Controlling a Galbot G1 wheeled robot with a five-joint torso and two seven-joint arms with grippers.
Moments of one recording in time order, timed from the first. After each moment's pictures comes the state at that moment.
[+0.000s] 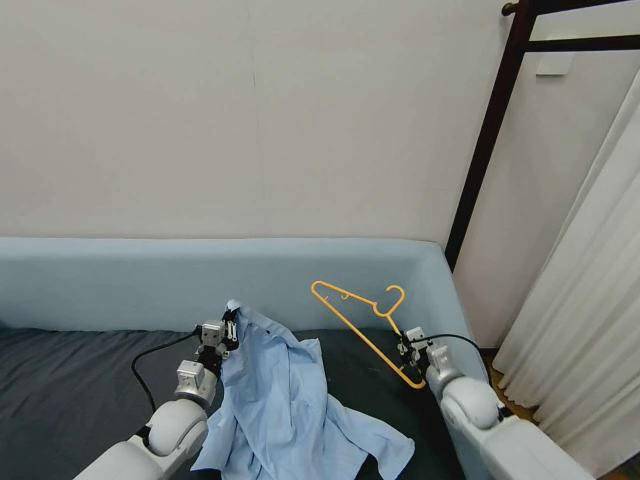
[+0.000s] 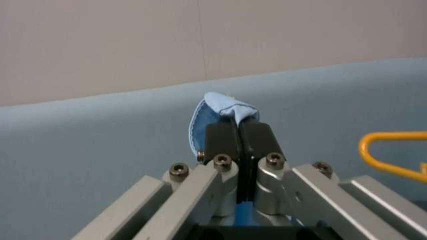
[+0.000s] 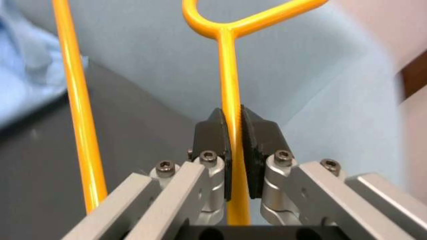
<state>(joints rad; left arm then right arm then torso) 0.89 -0.85 0.04 -1.60 -0.55 -0.25 -0.36 -0.93 0.94 -0.03 1.55 0.09 -0.09 0.15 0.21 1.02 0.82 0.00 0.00</state>
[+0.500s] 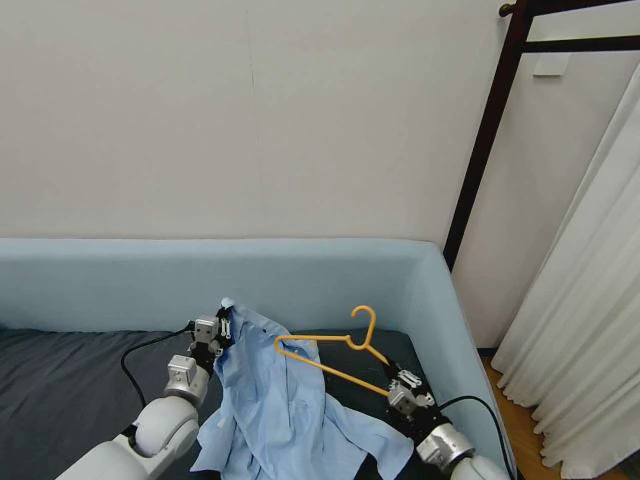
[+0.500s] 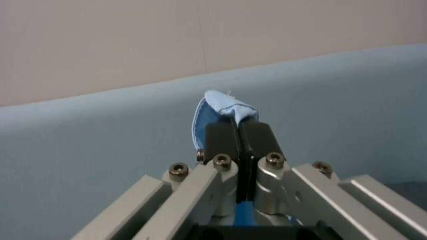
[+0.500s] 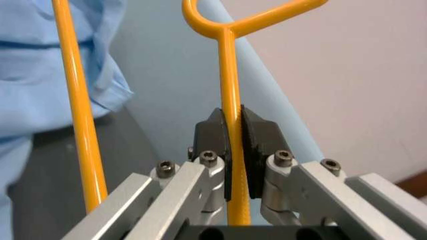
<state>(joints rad) 0.95 -0.78 0.00 -1.71 -0.57 -0.17 -0.37 -1.07 1.01 -0.06 1.59 -0.47 0.12 0.26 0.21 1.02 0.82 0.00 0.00</state>
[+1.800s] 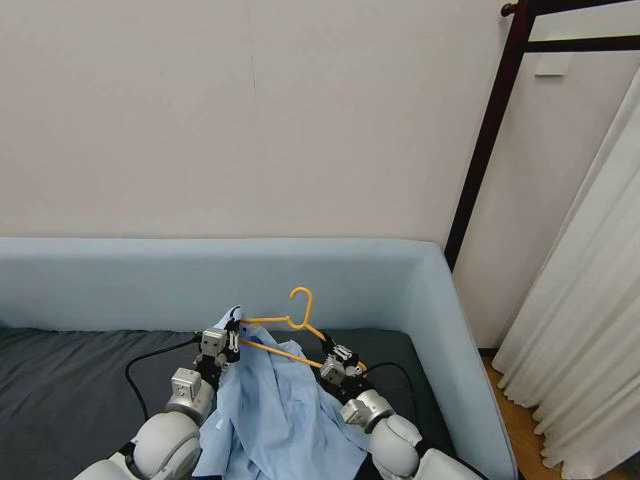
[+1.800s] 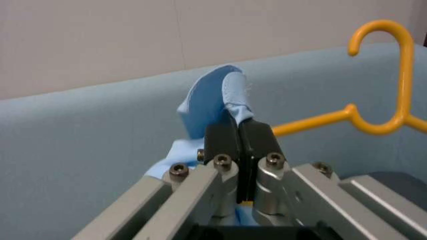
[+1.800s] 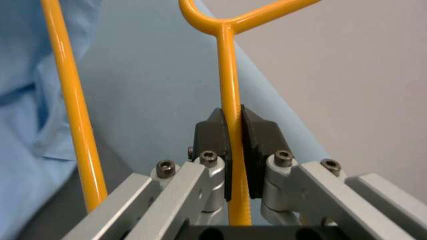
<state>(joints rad) 0.98 -0.79 0.01 -1.78 -0.56 -0.12 -0.38 -0.75 1.20 -0.27 1.38 -0.33 -0.03 0.33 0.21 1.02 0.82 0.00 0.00</state>
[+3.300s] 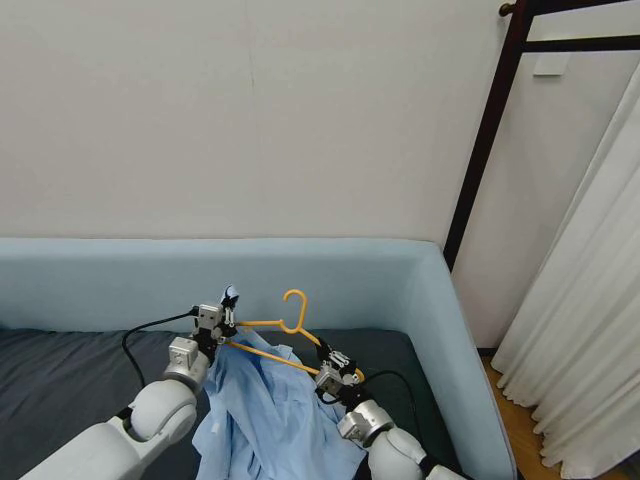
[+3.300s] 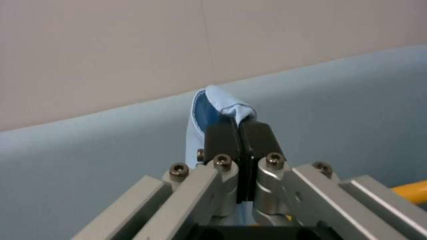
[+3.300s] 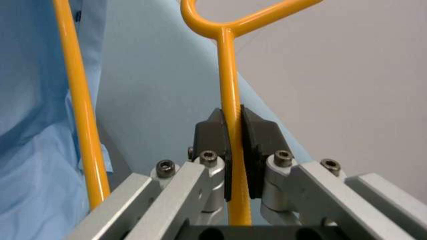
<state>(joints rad) 0.84 -0.70 0.05 -1.73 -0.64 -0.09 -0.39 -0.82 1.12 -0.32 1.60 -0.33 -0.06 0.31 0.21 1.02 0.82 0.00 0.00</state>
